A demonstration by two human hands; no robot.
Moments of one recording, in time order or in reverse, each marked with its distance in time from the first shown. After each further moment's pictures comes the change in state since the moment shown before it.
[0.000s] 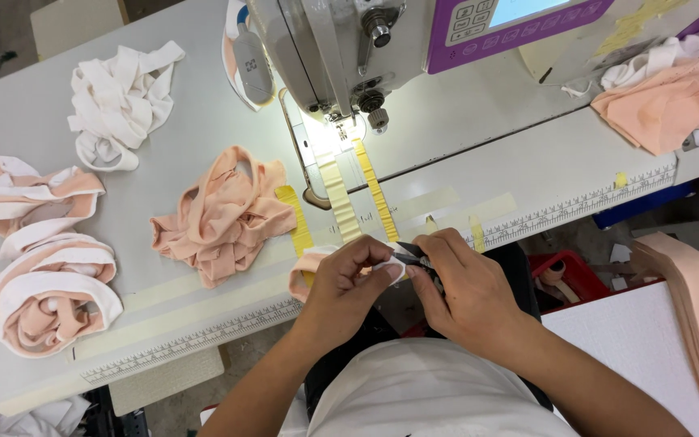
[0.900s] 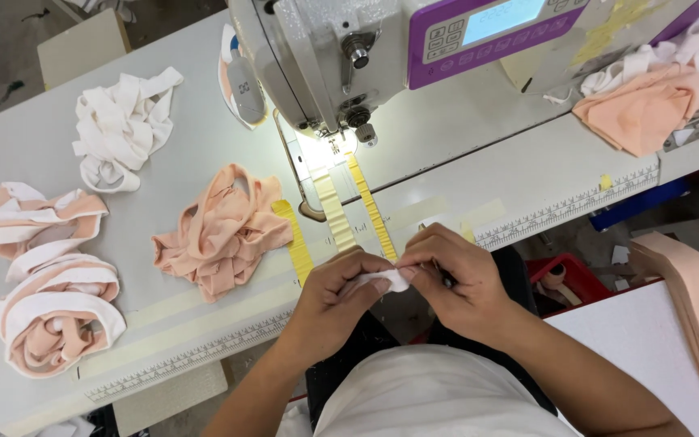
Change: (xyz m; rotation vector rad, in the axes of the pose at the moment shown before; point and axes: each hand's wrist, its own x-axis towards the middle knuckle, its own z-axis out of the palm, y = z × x) left_hand -0.002 0.044 -0.007 0.182 -0.116 0.022; right_hand 0.021 -0.005 -0.016 0.651 0.042 -0.043
